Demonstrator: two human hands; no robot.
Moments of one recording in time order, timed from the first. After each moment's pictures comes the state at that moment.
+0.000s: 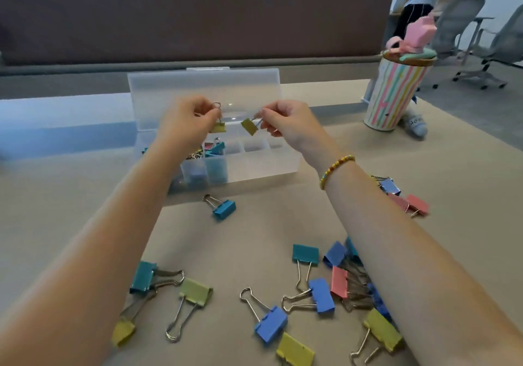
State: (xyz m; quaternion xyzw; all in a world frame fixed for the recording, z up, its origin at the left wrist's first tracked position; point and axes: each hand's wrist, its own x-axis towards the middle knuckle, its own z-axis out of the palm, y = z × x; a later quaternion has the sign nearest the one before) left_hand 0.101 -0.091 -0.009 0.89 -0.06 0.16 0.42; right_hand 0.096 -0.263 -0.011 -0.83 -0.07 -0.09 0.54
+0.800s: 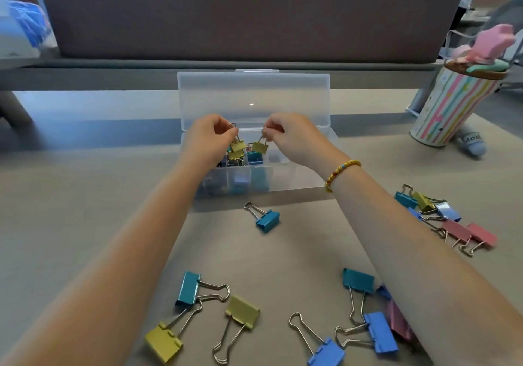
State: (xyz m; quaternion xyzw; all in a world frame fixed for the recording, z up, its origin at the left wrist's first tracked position) left_hand 0.123 -0.044 -0.042 0.88 0.02 0.14 0.46; right_hand 0.132 -0.203 -0.025 -0.94 -0.18 -0.08 0.30
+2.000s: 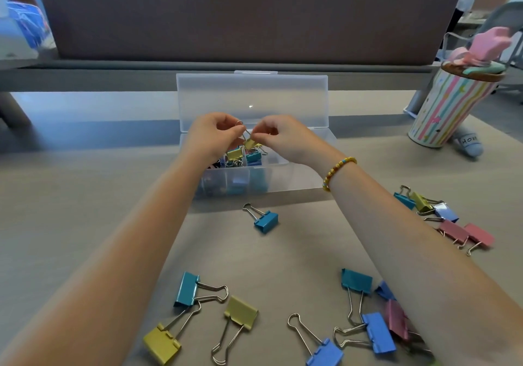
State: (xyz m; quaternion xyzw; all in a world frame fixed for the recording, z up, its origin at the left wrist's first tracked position) left_hand 0.120 -0.050 -0.029 0.82 -0.01 0.09 0.57; right_hand 0.124 -0.193 -0.016 -0.92 -0.19 0.02 0.33
